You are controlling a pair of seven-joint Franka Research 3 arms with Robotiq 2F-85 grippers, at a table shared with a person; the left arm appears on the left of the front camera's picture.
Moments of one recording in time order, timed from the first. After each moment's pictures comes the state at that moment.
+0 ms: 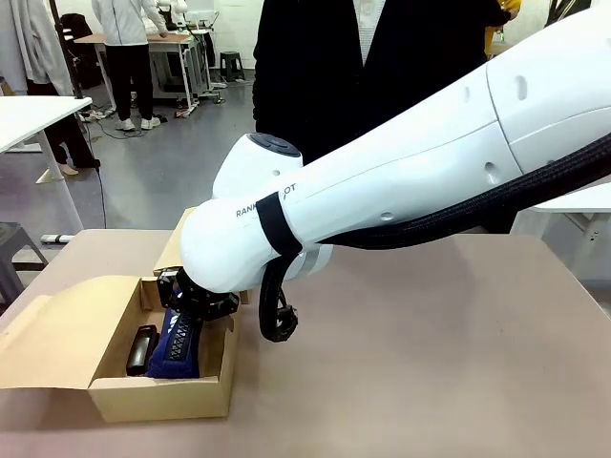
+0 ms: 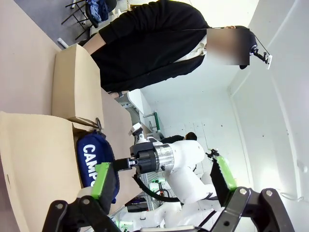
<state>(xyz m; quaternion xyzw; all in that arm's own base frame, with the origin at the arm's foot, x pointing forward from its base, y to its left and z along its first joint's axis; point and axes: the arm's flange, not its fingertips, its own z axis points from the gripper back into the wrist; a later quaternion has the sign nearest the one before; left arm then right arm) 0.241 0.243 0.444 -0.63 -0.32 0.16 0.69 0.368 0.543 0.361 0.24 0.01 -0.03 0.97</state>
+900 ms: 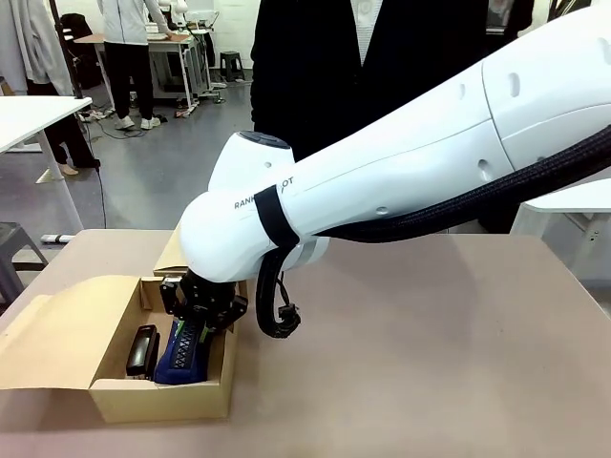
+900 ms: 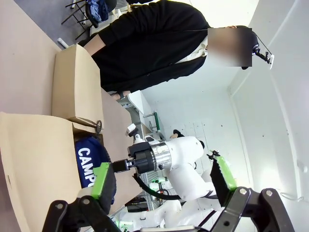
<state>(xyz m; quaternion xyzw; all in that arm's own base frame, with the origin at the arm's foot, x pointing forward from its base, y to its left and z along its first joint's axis) 0.241 0.243 0.444 -0.63 -0.32 0.16 0.69 0.371 0.542 0.355 0.20 0.04 -0.01 0.98</state>
